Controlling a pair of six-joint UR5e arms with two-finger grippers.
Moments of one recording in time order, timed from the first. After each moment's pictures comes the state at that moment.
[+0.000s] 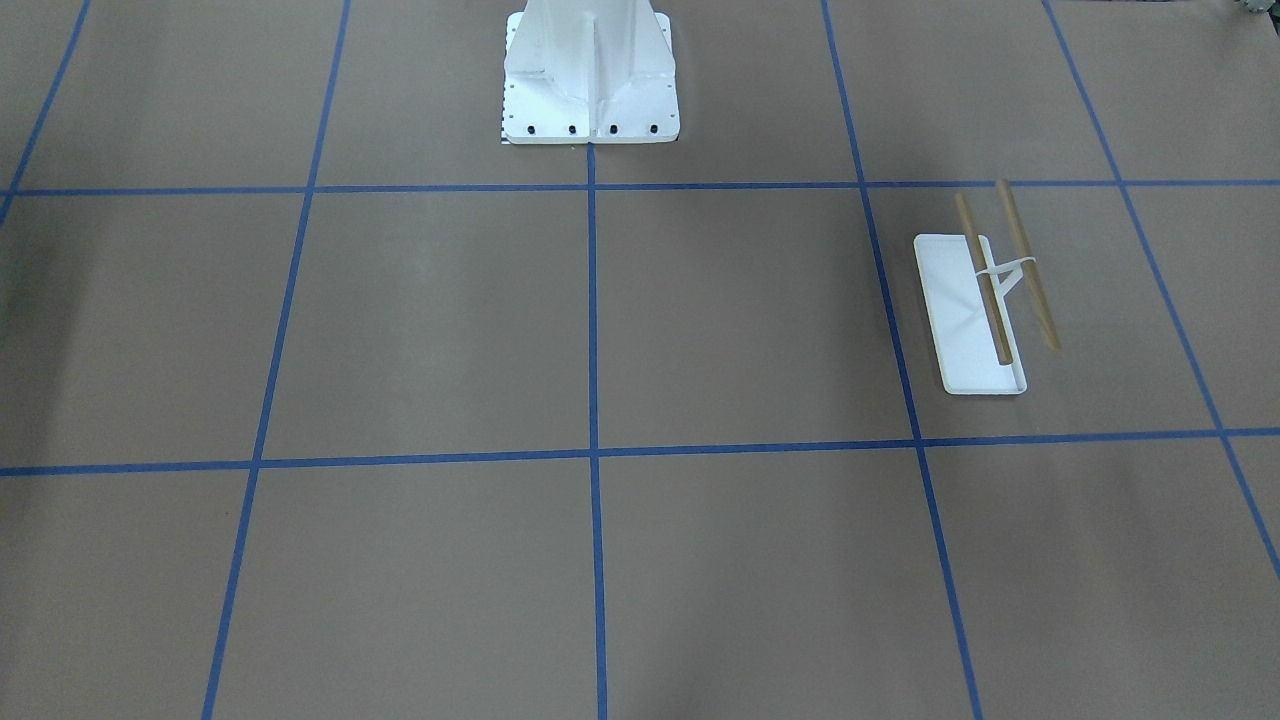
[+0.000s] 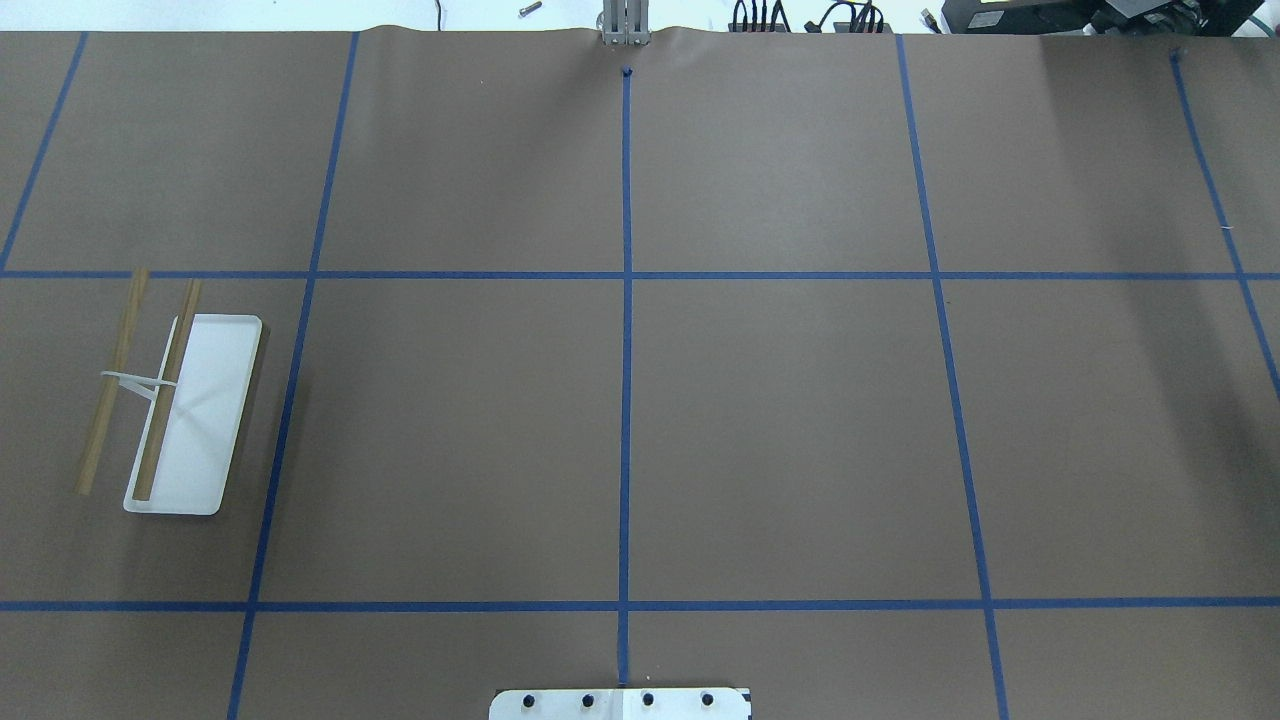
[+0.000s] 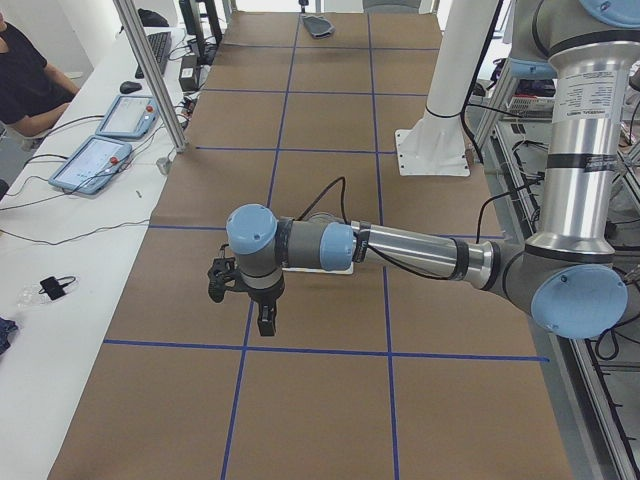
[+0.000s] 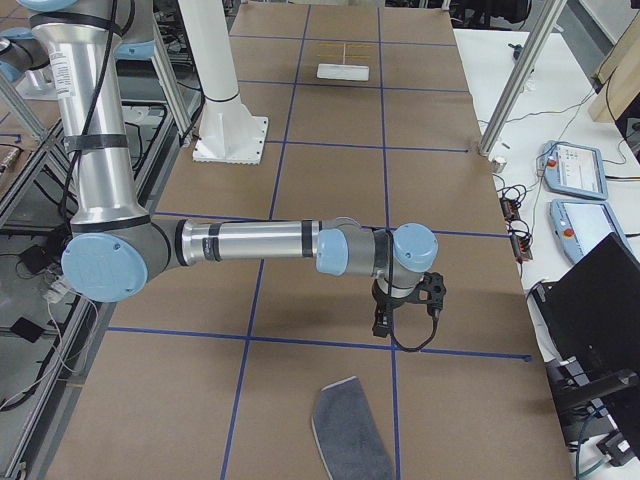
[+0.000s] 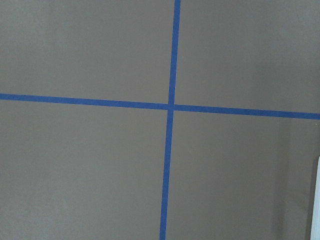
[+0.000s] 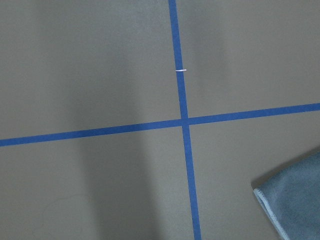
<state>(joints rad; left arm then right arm) -1.57 -1.60 -1.71 -1.45 -2.36 -0.09 1.53 -1.44 1.53 -1.67 2.39 0.13</state>
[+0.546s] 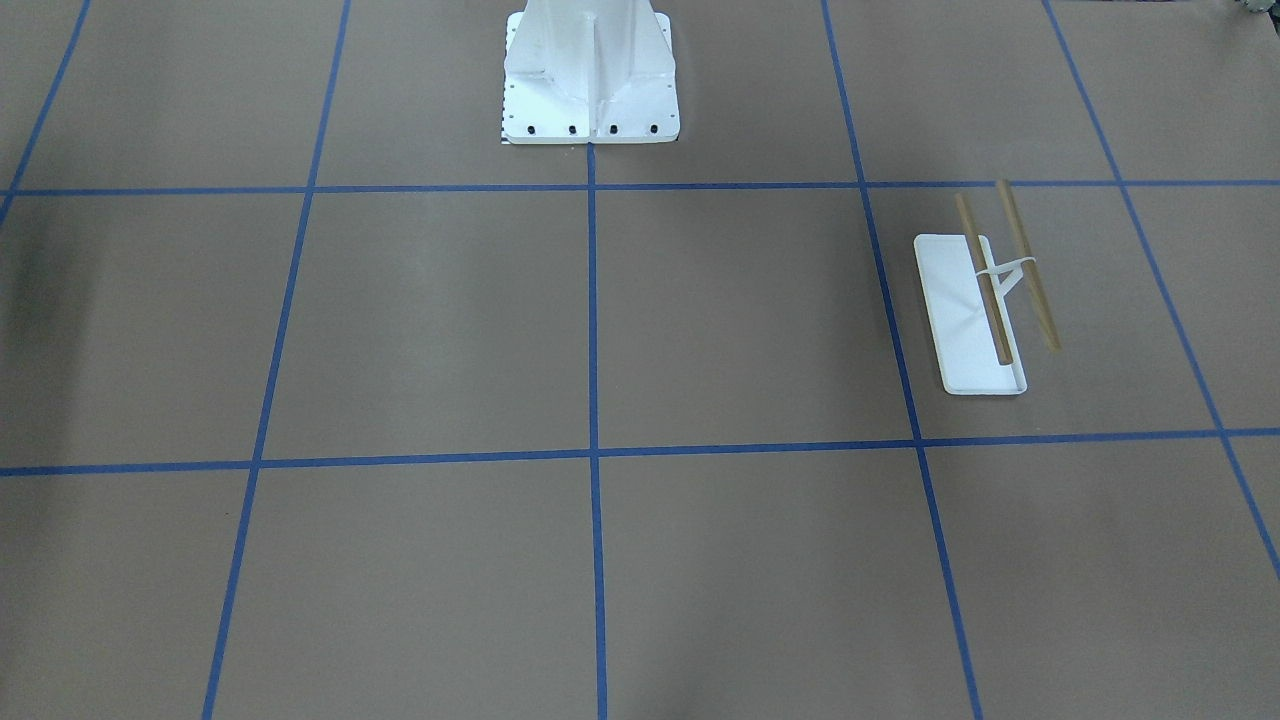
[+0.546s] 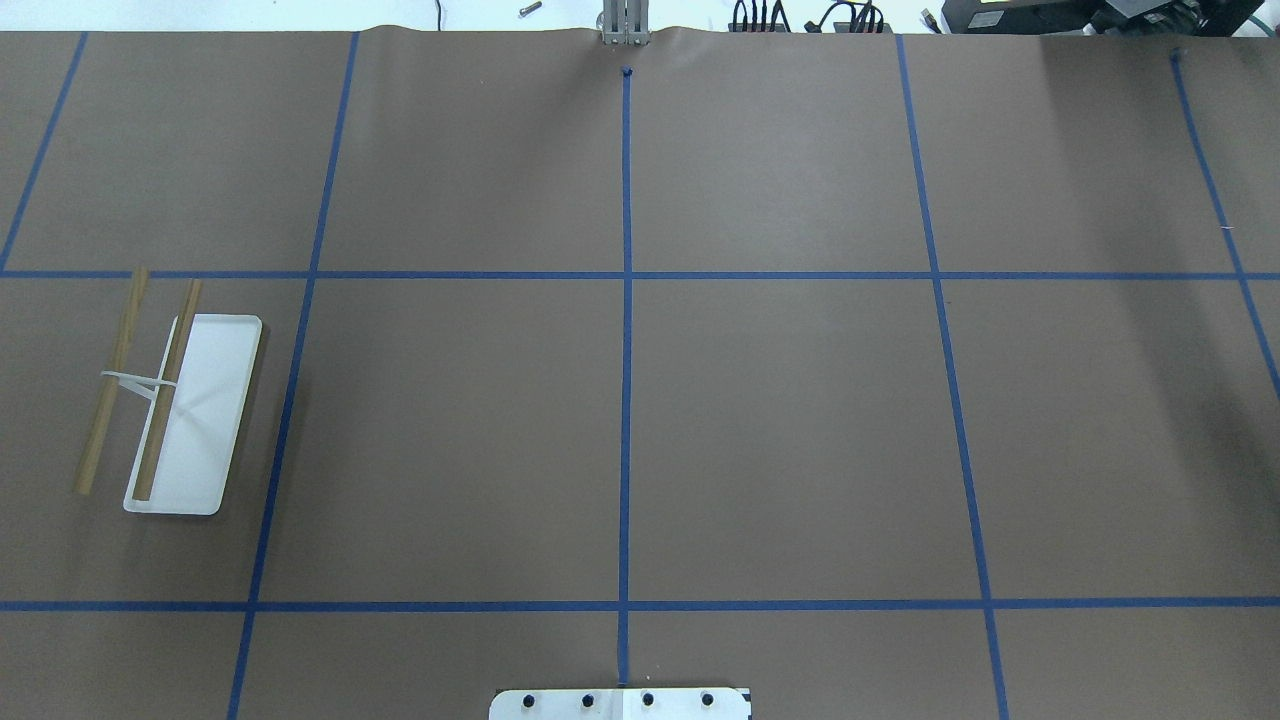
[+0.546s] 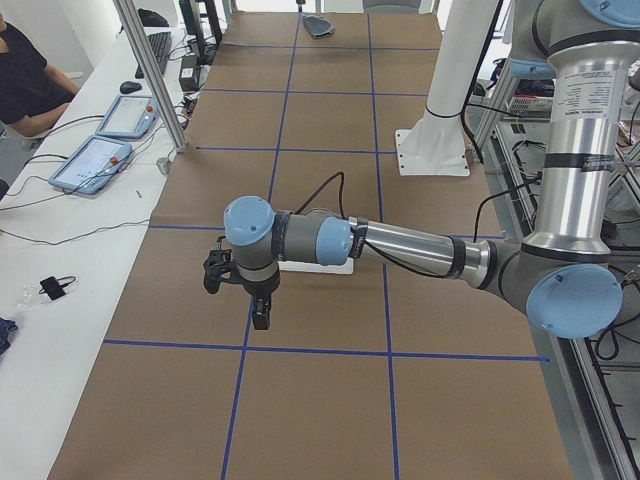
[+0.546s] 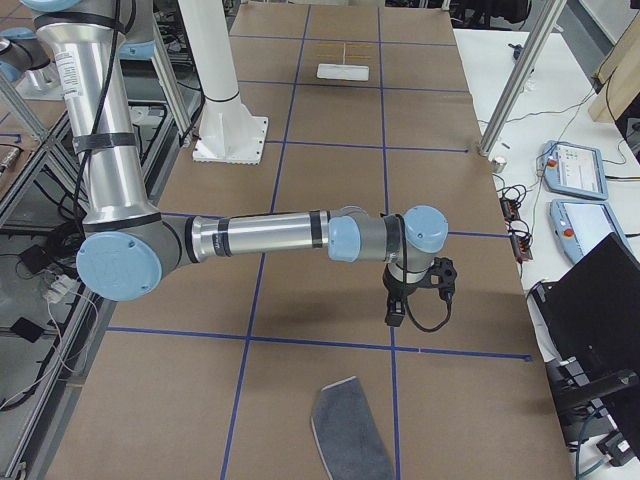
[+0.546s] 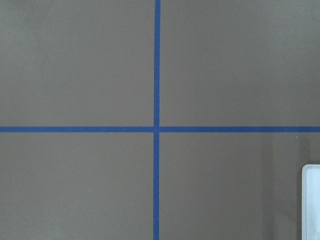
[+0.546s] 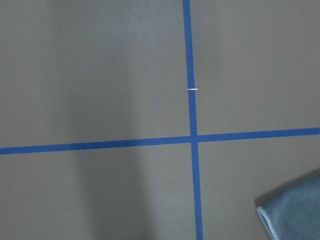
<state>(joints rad) -1.56 -1.61 -1.71 -1.63 -2.36 -0.09 1.51 -1.40 1.53 -1.67 2.35 0.12</state>
